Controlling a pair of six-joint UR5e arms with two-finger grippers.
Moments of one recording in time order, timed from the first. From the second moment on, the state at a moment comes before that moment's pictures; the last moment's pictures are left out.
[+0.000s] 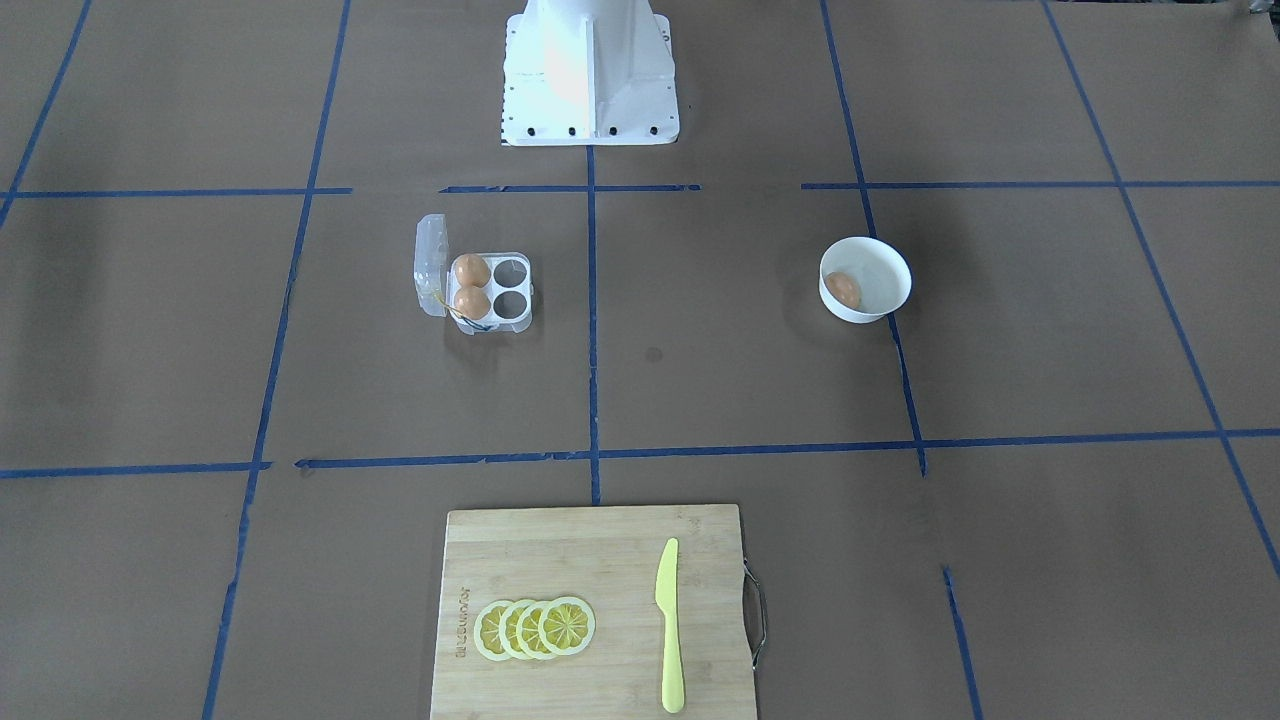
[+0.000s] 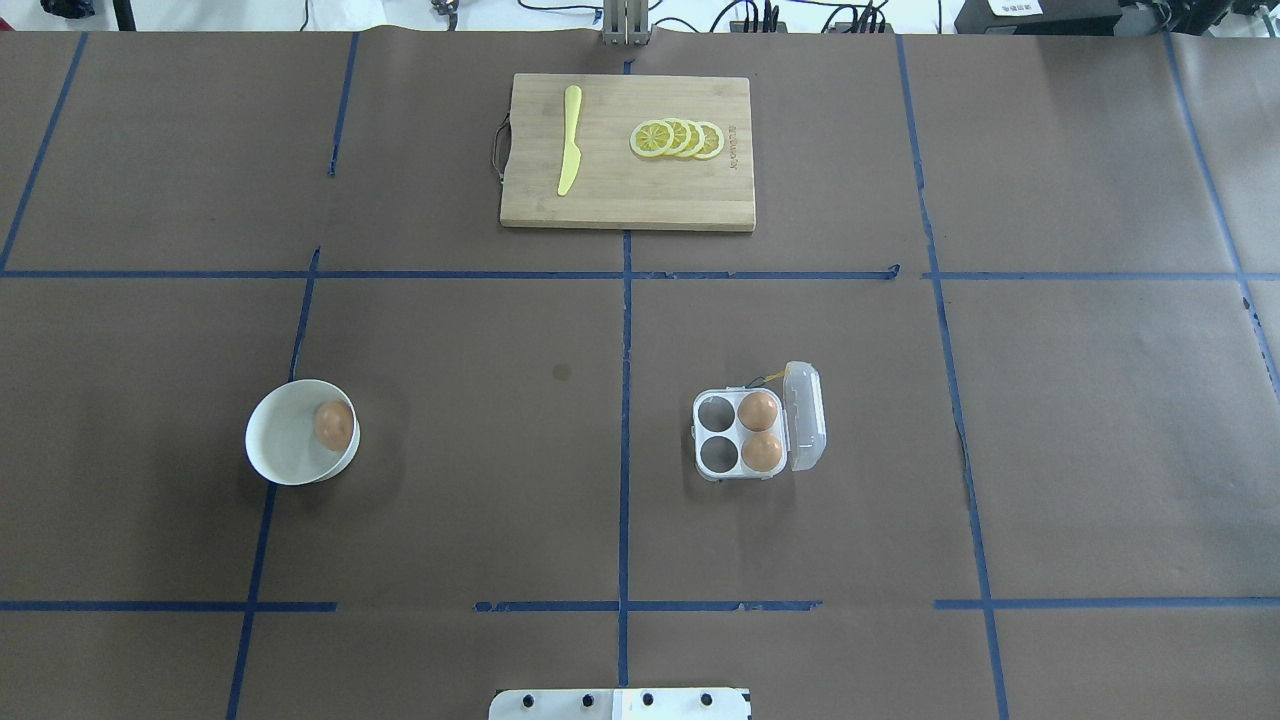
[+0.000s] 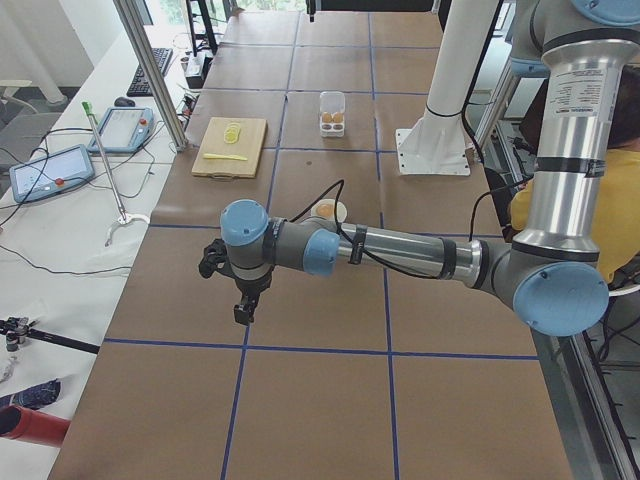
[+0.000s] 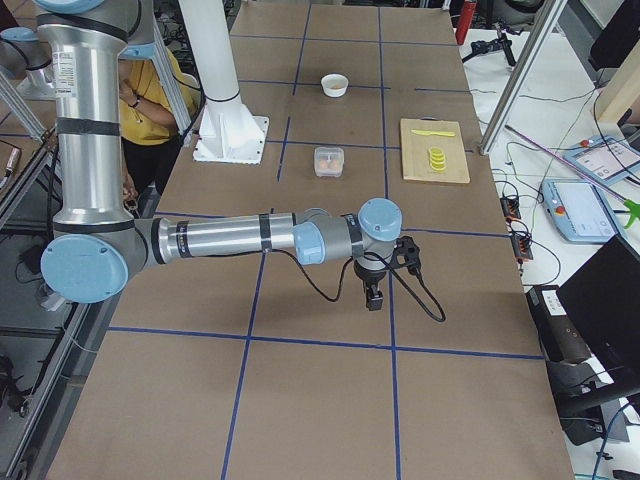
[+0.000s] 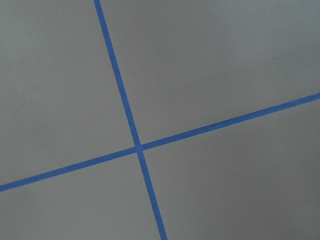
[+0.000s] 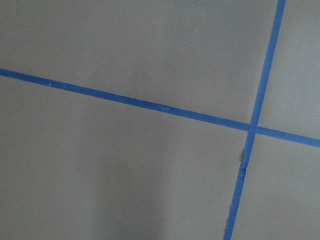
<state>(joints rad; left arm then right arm) -1.51 -1.63 -1.64 -1.63 -2.35 0.10 1.41 -1.58 1.69 -1.47 2.37 0.05</state>
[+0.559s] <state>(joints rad) -1.49 -1.63 -1.60 -1.72 -2.37 0.11 1.41 -1.58 1.70 -1.47 2.38 0.05</state>
